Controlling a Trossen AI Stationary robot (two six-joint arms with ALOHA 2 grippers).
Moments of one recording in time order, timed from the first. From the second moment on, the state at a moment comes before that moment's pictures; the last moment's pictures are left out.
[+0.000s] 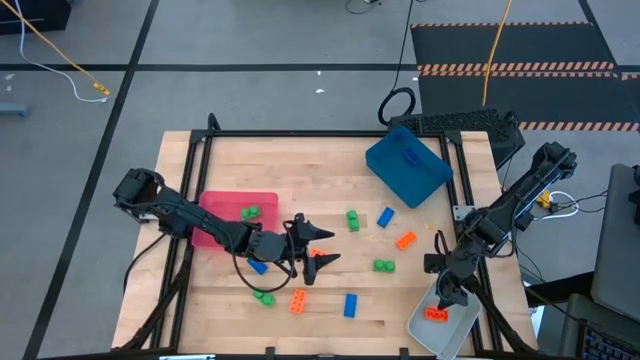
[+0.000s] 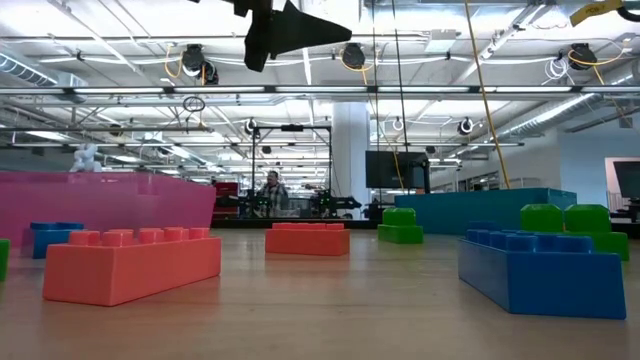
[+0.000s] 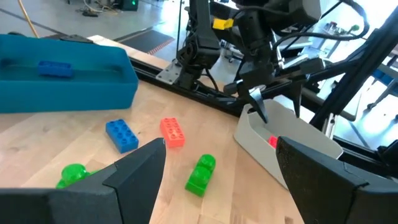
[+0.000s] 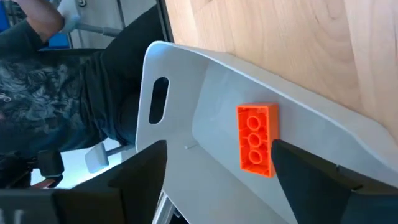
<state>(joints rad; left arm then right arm) -0.36 1.64 0.95 0.47 -0.46 -0.42 0.76 0.83 0.45 -0.40 -0.32 1.24</state>
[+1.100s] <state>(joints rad) -0.19 1.63 1.24 -0.10 -0.45 -0.08 0.35 0.86 0.47 0.04 0.36 0.05</state>
